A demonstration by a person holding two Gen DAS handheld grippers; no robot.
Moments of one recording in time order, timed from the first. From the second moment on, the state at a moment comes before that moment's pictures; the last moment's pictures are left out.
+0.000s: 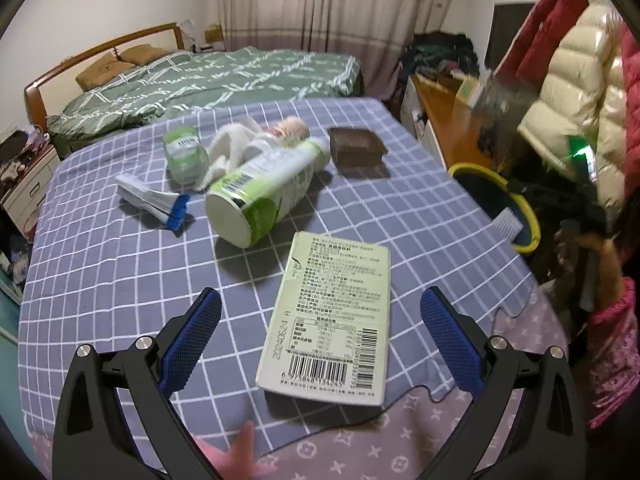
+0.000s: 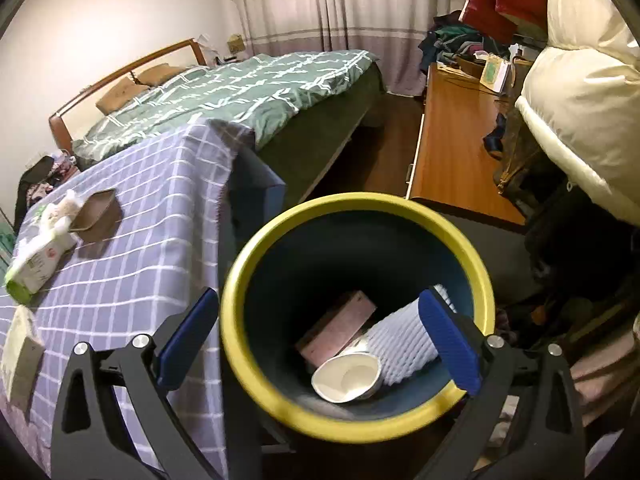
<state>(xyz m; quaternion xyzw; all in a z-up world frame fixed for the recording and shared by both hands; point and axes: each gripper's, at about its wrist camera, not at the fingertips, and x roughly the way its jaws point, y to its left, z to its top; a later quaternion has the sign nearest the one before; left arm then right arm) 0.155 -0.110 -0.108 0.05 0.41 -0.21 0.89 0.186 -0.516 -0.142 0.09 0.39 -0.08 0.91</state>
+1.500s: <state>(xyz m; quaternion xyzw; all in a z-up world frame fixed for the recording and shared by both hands) 0.203 -0.197 -0.117 0.13 0.45 -0.25 0.85 0.135 -0.500 -0.145 0.10 0.37 -0.07 0.92</state>
